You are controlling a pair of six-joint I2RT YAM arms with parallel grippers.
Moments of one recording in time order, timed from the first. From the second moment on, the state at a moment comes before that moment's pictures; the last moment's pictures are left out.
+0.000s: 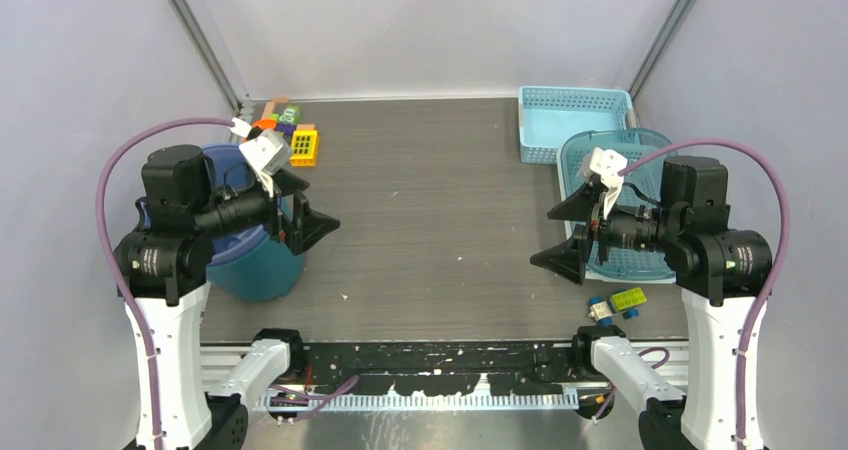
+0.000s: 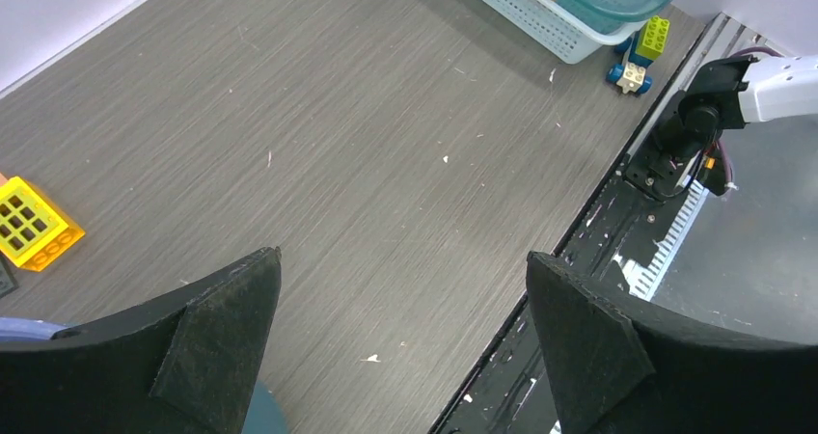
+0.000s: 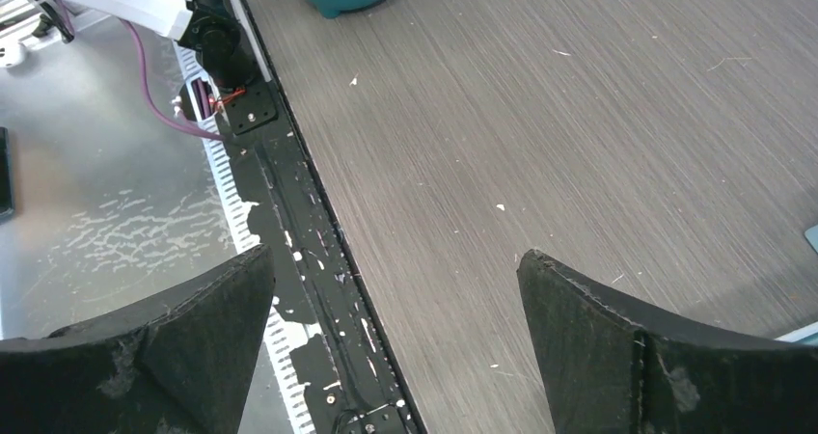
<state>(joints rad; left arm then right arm) -0.05 0.94 1.61 -1.18 0.81 0.29 0.04 0.90 1.53 -1.34 -1.02 -0.50</state>
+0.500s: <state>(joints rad) -0.05 0.95 1.61 -1.18 0.79 0.30 0.04 0.90 1.49 -1.33 -1.02 -0.51</state>
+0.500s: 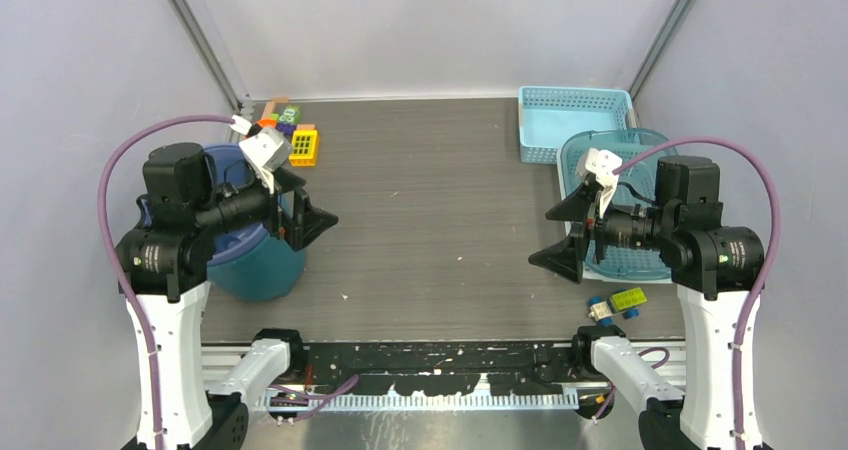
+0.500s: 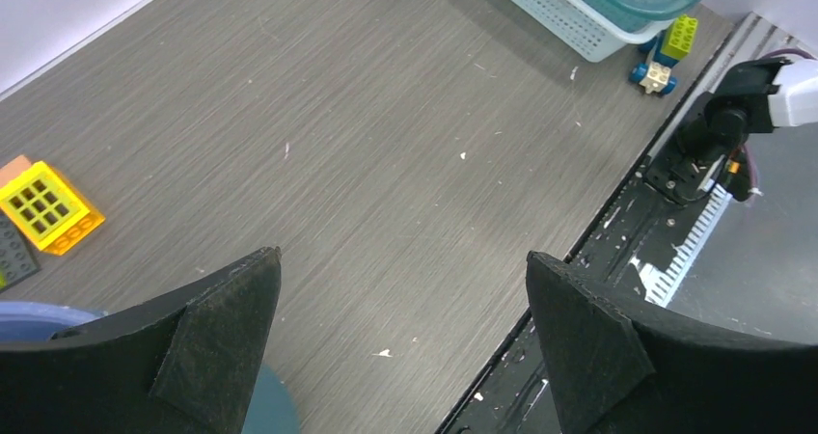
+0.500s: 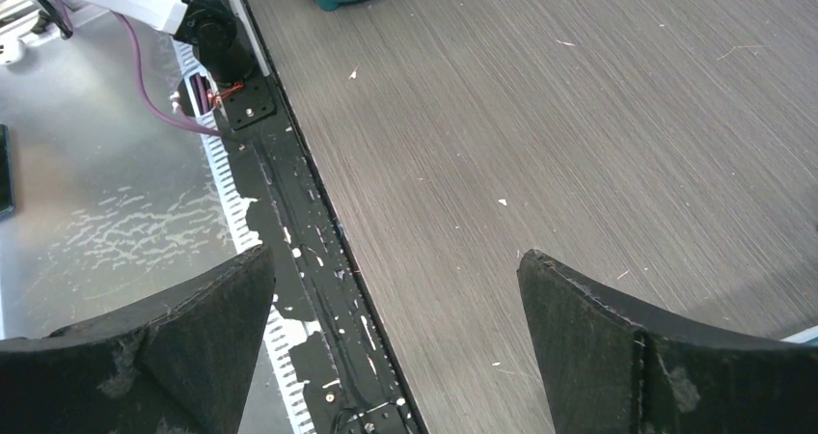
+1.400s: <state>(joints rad) -0.05 1.01 1.61 -1.16 0.31 0.34 0.04 0.90 1.23 -0.97 -0.81 -0.26</state>
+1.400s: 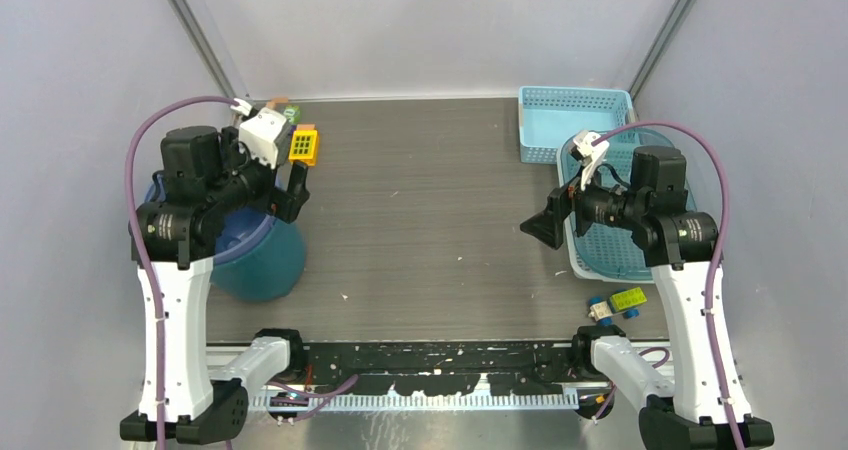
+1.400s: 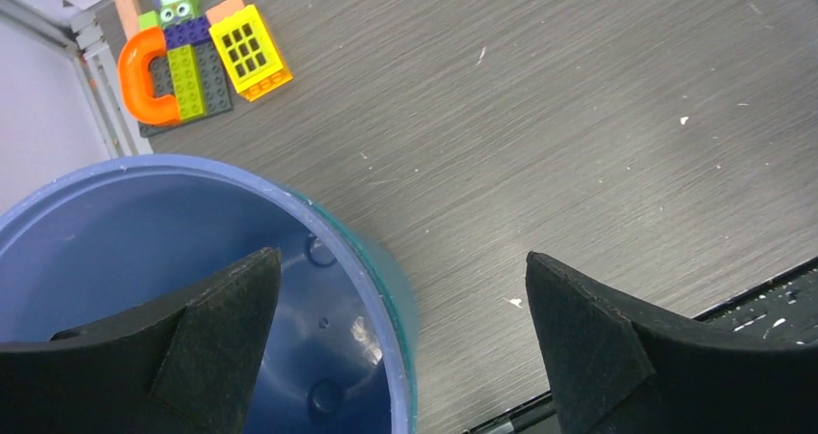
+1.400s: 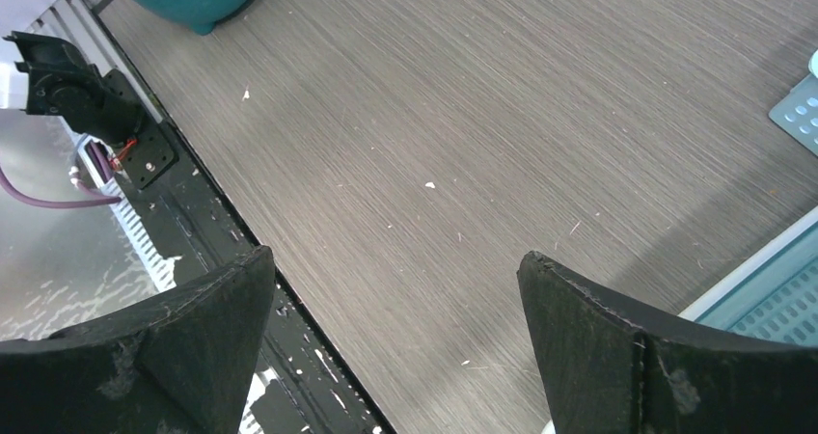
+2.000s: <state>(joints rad) -0.05 1.02 1.50 -1.23 0.17 0.34 0.06 0.90 1.20 -0.93 -0.79 -0.25</state>
